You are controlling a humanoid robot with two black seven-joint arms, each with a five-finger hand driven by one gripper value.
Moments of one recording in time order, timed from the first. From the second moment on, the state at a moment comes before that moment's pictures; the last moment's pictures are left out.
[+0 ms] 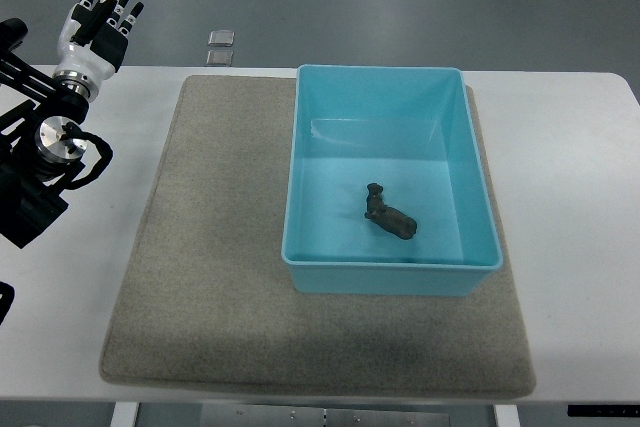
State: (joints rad) left arm -0.90 0.31 -0.62 -0.46 -0.31 -0.25 -0.38; right arm 0.02 0.00 -0.01 0.12 -0.05 0.15 0.08
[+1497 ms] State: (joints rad) left arm -0.84 0.27 -0.61 -0.46 -0.29 -0.29 -0.38; right arm 0.02 0.00 -0.01 0.12 -0.05 0.15 0.08
